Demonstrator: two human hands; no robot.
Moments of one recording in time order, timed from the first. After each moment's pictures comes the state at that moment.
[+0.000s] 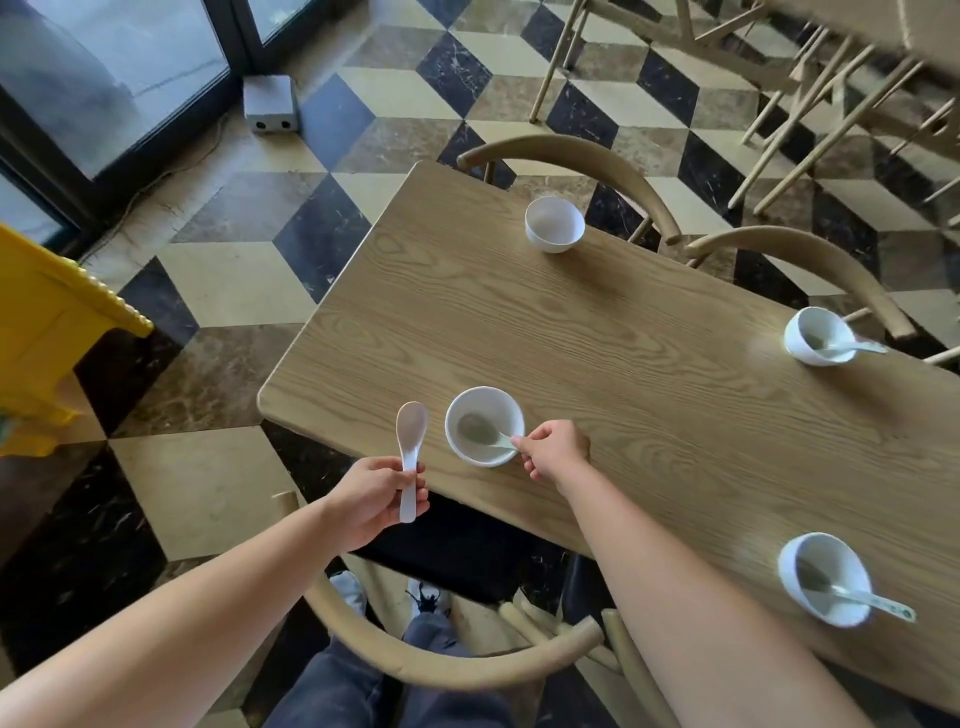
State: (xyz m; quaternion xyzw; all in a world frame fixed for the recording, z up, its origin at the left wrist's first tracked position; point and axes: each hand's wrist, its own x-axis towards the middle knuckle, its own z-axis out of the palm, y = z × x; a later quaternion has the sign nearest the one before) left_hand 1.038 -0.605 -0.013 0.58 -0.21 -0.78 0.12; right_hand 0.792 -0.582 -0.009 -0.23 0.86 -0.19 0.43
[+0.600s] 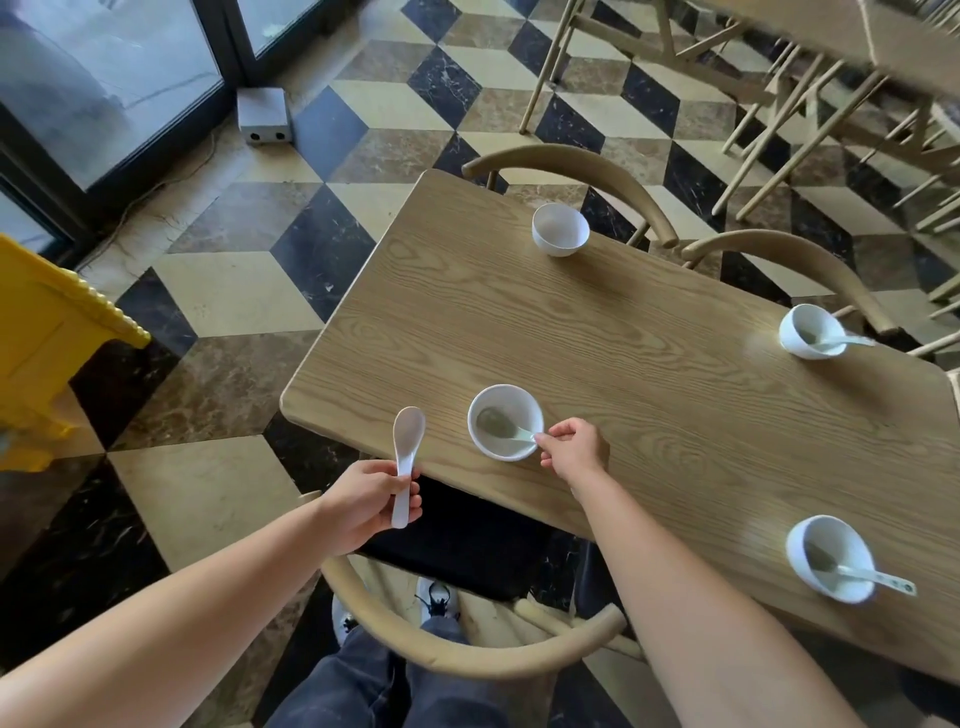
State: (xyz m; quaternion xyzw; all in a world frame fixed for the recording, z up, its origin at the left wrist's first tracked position) left_hand 1.083 -0.607 -0.006 0.58 -0.25 -0.77 0.11; right_hand 0.810 -0.568 -0.017 -0.18 0.87 -0.27 0.36
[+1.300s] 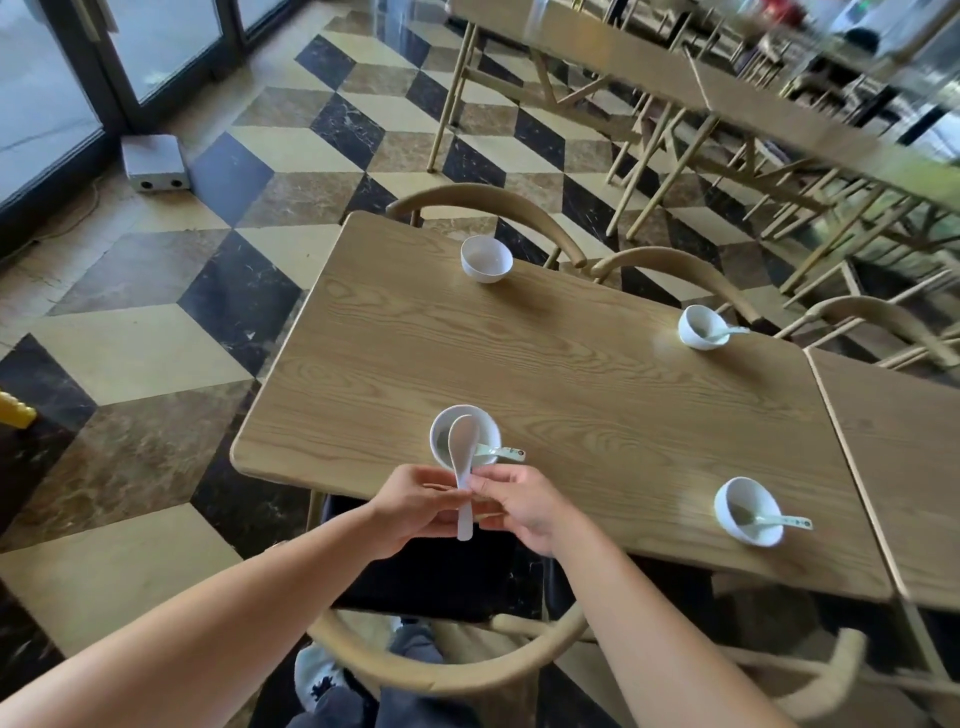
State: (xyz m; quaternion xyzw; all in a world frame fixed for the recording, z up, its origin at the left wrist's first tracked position) left_hand 1.031 -0.605 0.028 0.38 -0.40 -0.83 0.04; right_hand 0.883 -0.522 0.065 -0.15 0.69 -0.37 0.61
